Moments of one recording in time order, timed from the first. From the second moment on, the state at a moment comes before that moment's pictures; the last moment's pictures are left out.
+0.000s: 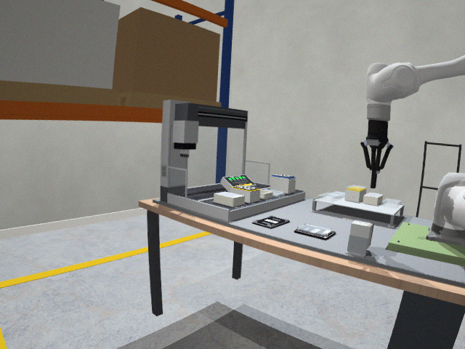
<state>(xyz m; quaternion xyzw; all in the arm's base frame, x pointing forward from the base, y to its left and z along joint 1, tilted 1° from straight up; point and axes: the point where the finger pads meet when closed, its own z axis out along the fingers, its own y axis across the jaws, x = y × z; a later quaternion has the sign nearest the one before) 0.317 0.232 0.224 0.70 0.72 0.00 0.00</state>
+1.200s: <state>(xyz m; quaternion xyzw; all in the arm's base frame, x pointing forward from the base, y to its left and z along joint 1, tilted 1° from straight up) 0.317 0.232 0.171 0.70 0.72 0.00 0.00</state>
